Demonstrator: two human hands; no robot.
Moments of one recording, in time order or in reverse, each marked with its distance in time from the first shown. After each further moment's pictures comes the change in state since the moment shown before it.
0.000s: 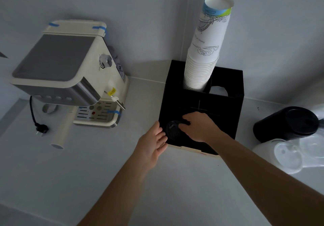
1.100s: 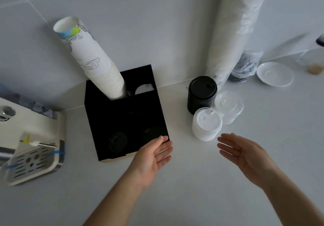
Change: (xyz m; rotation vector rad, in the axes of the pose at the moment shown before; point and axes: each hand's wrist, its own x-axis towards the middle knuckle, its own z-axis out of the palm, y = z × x) left_hand -0.030 -0.103 0.124 0.445 -0.289 -0.059; right_hand -0.213 0.242 0.005 1.745 0.486 0.478
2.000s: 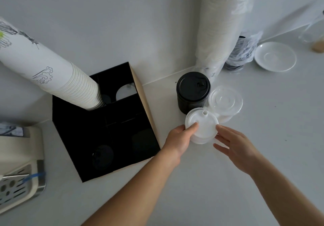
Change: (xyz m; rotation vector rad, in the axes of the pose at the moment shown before) left_hand 0.107 -0.007 0.099 0.486 -0.090 -0.051; right_hand 0.068 -0.001 0.004 -0.124 -0.011 0.070
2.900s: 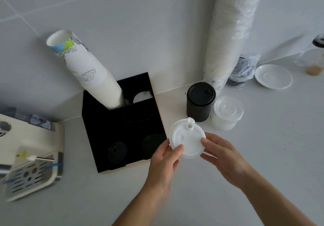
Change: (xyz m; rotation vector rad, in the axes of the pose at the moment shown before) left_hand -0.115 -0.034 -0.037 -0.277 0.118 0.266; right_hand -0.061 0.006 0.050 -0.169 -0.251 -0.180
